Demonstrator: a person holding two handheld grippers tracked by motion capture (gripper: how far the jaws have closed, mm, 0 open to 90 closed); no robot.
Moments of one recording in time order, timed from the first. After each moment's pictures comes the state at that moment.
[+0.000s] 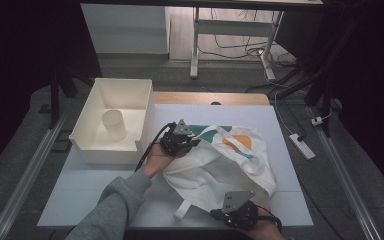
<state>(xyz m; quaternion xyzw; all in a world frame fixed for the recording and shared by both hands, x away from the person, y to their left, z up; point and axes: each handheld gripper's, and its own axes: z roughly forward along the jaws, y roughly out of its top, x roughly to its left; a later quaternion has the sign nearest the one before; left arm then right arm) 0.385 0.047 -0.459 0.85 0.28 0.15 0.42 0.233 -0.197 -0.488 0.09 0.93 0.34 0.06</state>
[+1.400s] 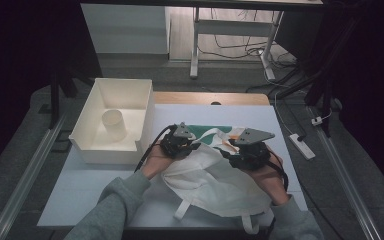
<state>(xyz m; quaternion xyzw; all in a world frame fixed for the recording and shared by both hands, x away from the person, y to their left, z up) 0.382 0.047 -0.464 0.86 0.26 0.13 0.42 0.333 -0.204 -0.396 0.24 0.86 0.38 0.23</state>
